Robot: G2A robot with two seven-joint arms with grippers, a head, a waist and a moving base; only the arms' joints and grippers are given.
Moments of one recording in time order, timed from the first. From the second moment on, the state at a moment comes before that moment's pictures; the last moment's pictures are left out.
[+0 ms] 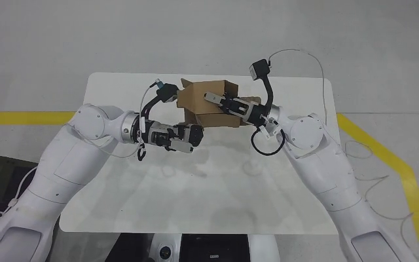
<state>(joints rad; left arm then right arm) 0.74 -0.88 -0.93 -1.53 -0.70 -0.52 -1.30 -0.82 -1.22 1.02 -1.52 0.21 -0.29 0.69</state>
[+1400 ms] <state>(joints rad) 0.74 -0.87 -0.98 -1.49 -0.68 -0.53 -1.29 -0.86 -1.24 1.01 -1.53 0.20 -0.28 0.71</state>
